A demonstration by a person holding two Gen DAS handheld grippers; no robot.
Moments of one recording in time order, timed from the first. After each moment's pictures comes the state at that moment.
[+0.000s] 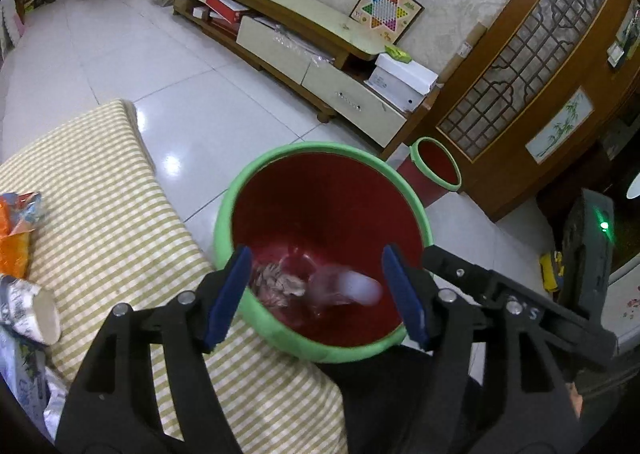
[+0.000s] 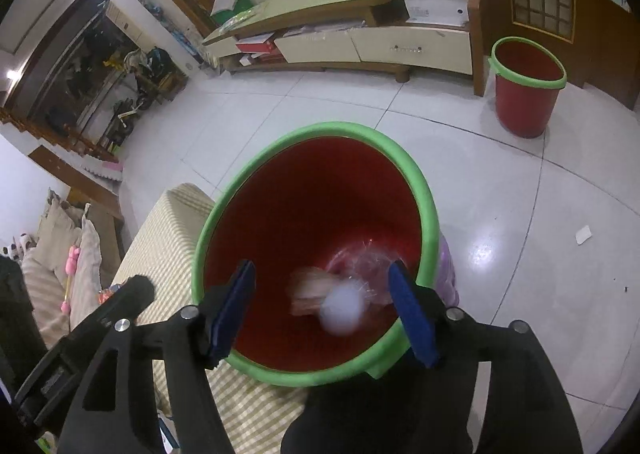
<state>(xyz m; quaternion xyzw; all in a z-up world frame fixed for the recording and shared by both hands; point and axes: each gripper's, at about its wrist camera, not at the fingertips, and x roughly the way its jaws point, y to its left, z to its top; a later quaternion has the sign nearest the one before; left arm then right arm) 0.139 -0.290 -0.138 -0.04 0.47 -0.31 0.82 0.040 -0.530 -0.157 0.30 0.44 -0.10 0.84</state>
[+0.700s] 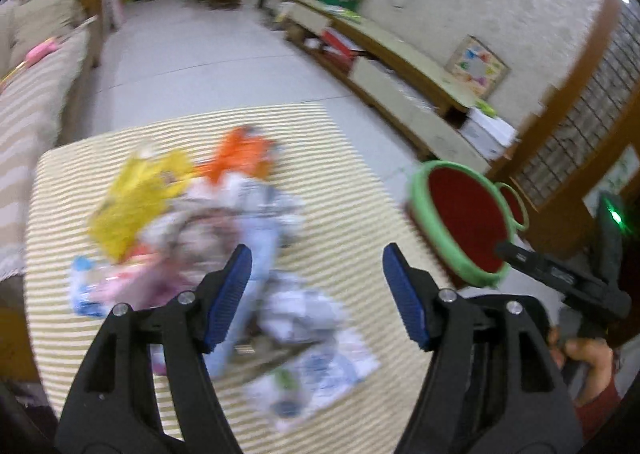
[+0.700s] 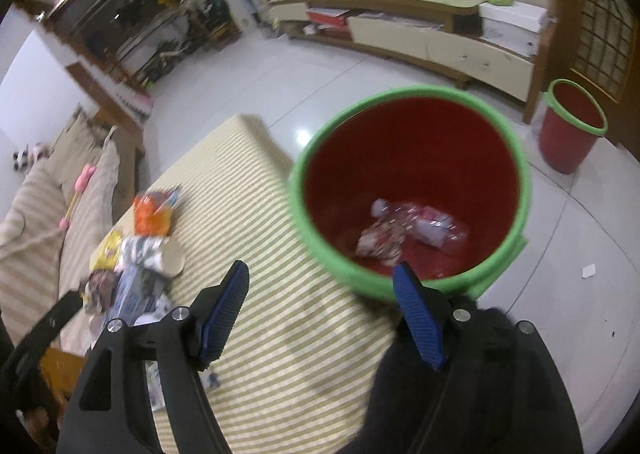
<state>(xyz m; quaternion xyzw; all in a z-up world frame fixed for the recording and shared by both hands) 0.071 -0.067 -0.111 -0.07 0.44 -0.14 0.88 0.025 -0.387 -0.142 0.20 0.47 -0.01 0.86</state>
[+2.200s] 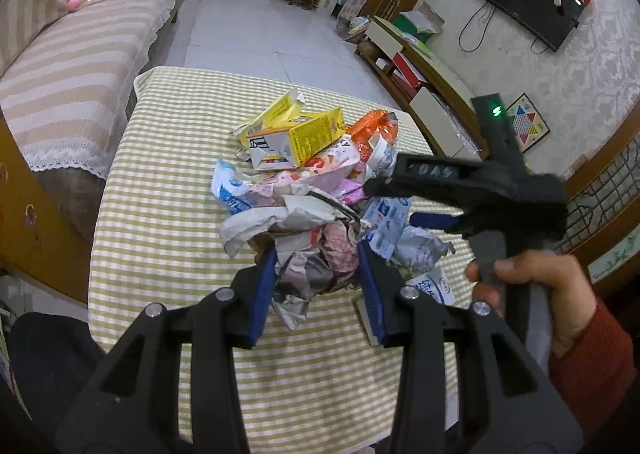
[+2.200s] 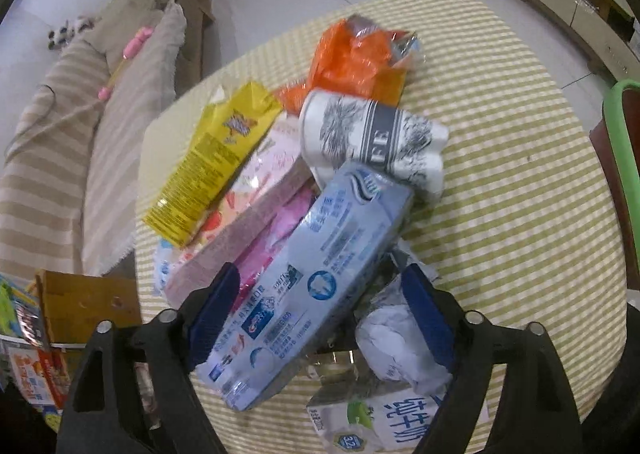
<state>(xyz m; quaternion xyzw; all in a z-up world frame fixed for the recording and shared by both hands) -0.020 0.051 -0.123 -0.18 0.43 -0.05 0.88 0.117 -0.138 -0.194 0.11 0.62 0.13 0.76</state>
